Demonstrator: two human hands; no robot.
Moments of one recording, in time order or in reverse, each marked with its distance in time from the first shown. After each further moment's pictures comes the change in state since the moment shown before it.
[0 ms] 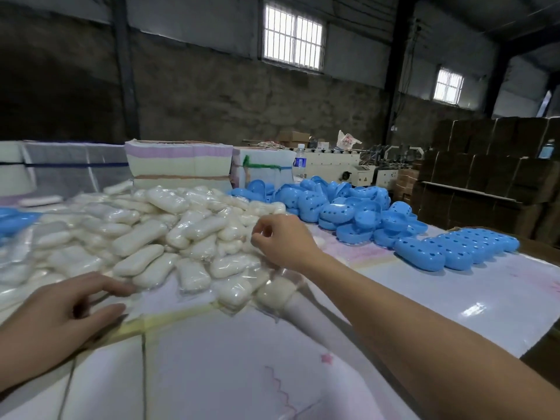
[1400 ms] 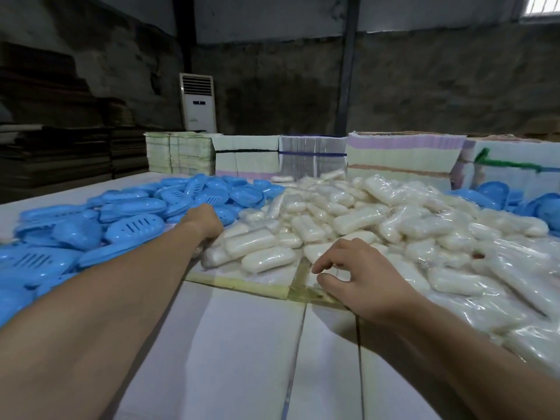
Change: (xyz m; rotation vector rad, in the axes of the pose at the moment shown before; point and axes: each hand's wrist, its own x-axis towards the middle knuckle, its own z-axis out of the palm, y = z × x) left_hand -0.001 -0.096 -0.119 0.386 0.247 -1.013; right_hand -0.022 -0.133 0.115 0.341 -0.324 -0.634
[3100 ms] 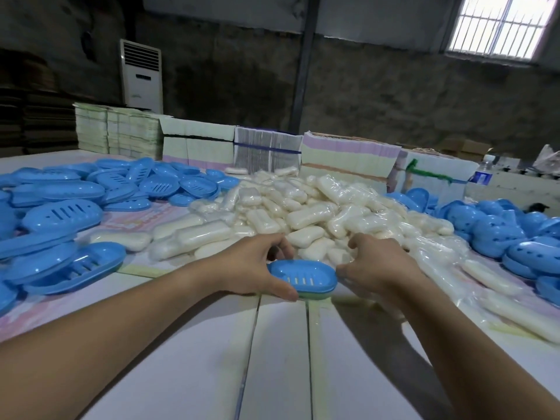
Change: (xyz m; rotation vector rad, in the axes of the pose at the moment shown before) left_hand -0.149 0.085 0.025 -0.434 -0.405 0.811; right_hand -0.017 0.022 -0.060 -0.526 -0.020 0.681
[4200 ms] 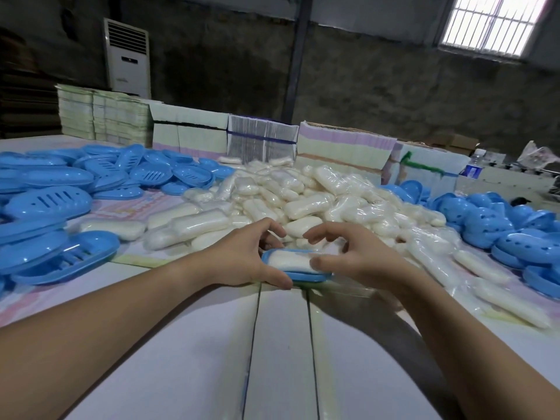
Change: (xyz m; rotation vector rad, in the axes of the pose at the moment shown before) left_hand -0.005 -0.013 0.002 -0.160 0.027 -0.026; right_hand -0.007 -0.009 -0.002 0.528 -0.116 -0.467
